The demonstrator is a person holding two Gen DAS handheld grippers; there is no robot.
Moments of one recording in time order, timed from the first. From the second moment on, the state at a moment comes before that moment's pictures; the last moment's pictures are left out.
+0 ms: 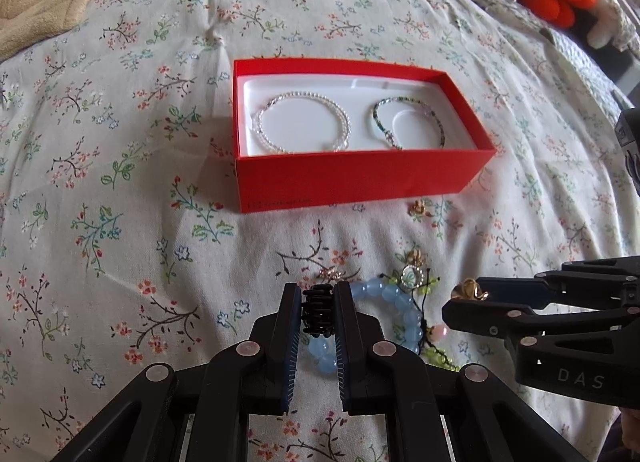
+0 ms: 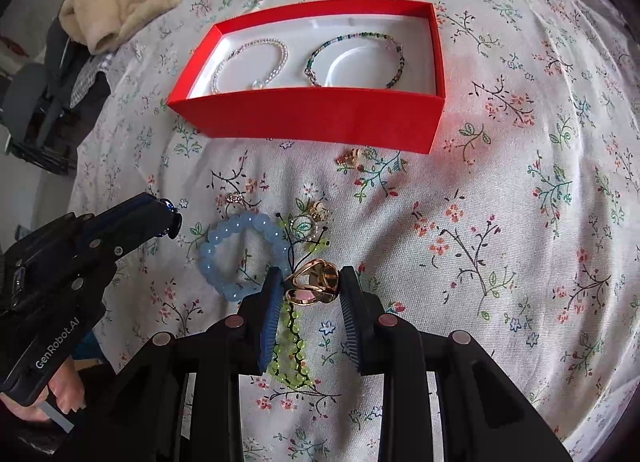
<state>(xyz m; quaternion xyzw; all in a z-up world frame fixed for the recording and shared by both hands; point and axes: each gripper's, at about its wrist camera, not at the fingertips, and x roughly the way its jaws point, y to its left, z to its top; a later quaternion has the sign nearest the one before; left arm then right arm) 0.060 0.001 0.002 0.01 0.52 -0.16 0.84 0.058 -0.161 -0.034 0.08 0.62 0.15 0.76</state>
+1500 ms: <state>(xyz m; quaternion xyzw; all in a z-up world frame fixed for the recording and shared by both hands) 0.160 -0.030 -0.005 -0.04 0.47 -0.09 0.88 0.144 -0.196 -0.009 0.16 0.53 0.10 0.83</state>
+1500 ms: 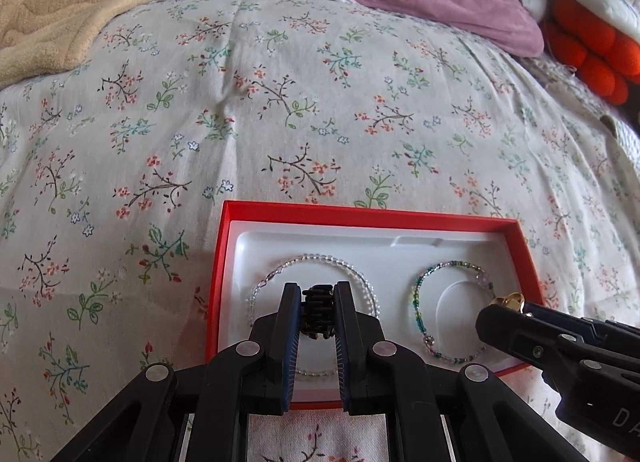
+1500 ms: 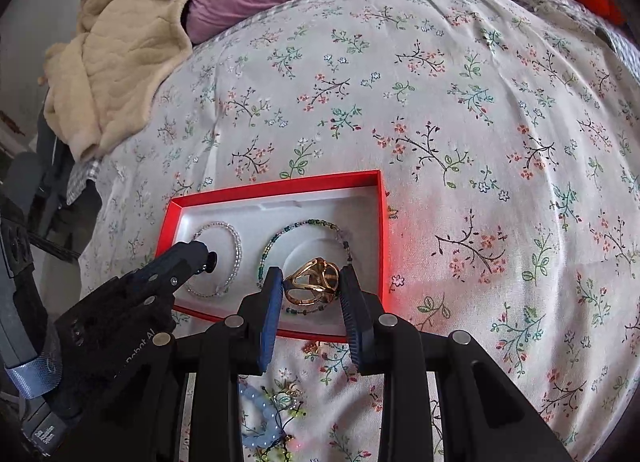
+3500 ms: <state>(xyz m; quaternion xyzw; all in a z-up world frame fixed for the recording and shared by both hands) 0.059 -0.002 -0.001 0.05 0.52 -0.09 0.85 0.036 -0.212 0.004 0.00 0.54 0.06 0.84</state>
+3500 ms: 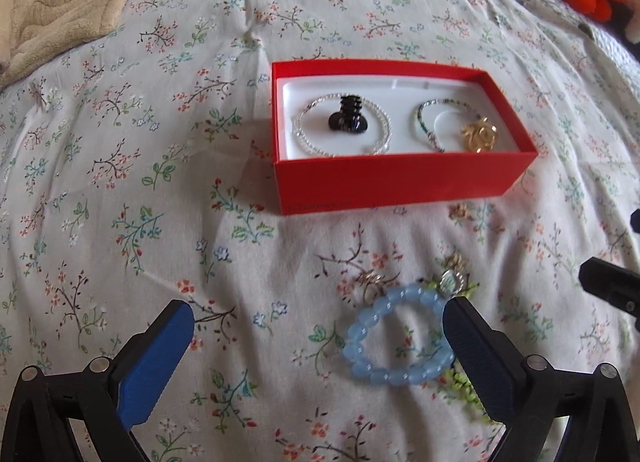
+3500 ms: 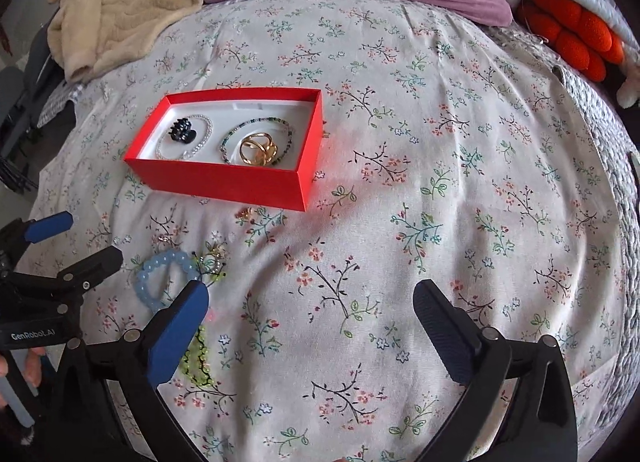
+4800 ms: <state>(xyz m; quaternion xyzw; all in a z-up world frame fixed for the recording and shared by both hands) 0.041 -0.013 -0.062 0.15 0.49 -0.26 0.82 -0.015 -0.124 -0.070 -0.14 0.54 0.22 0.80</state>
